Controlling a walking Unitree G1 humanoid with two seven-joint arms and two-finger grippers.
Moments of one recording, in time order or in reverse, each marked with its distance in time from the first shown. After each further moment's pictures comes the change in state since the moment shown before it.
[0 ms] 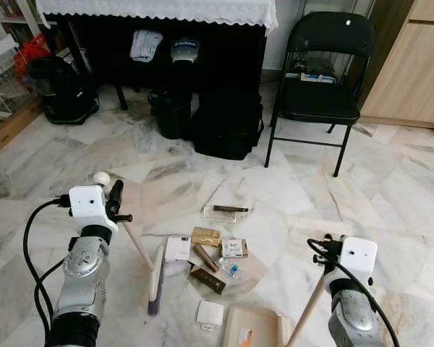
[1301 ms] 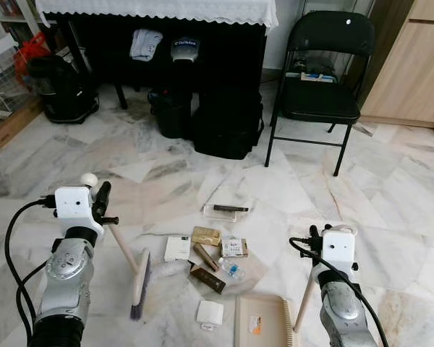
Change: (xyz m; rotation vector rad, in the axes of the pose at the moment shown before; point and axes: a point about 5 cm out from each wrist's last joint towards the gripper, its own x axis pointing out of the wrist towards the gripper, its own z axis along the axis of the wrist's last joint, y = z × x) left arm -0.004 0.023 0.000 0.063 0.018 0.002; right arm 0.018 0.016 -0.012 -0.098 -0.079 0.101
